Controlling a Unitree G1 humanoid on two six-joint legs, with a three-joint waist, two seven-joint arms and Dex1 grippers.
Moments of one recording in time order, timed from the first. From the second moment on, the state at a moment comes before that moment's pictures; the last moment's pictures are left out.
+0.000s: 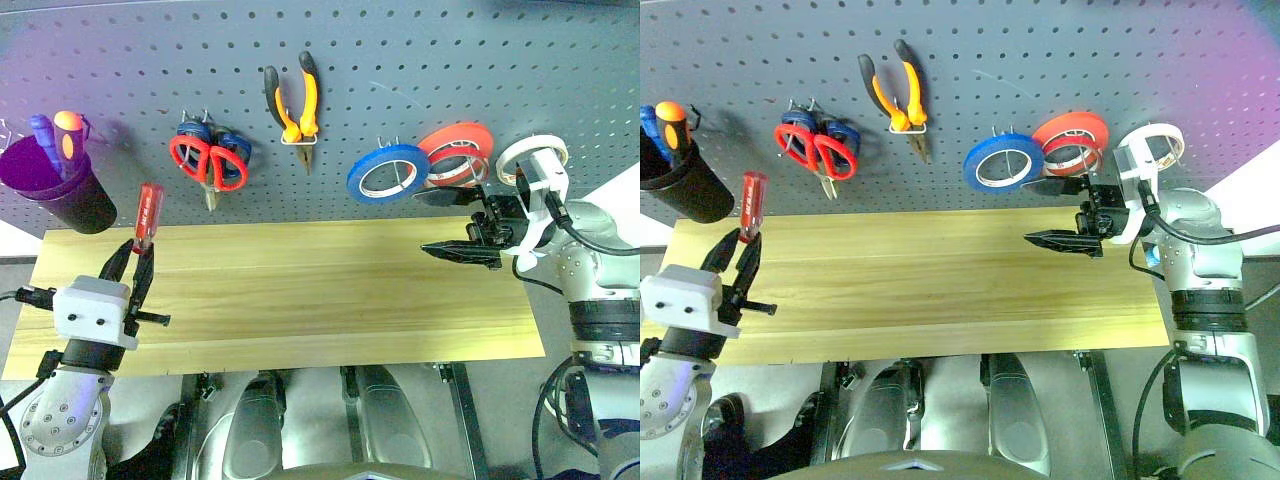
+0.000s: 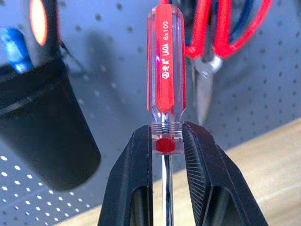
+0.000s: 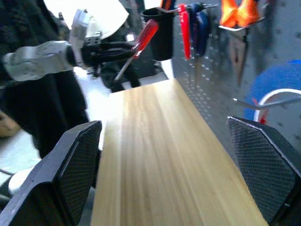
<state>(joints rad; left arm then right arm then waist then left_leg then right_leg) 0.34 0.35 0.40 -0.68 -0.11 0.03 -0.25 -0.63 -0.69 -0.10 0.27 0.63 0.29 1.58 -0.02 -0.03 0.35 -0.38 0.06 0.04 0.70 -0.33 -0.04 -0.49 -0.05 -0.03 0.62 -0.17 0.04</state>
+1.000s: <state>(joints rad) -0.23 0.59 0.53 -0.61 -0.20 0.25 -0.24 -0.66 -0.69 -0.11 0.33 0.74 0.32 1.61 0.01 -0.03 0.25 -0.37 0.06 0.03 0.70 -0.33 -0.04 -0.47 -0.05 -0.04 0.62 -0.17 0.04</state>
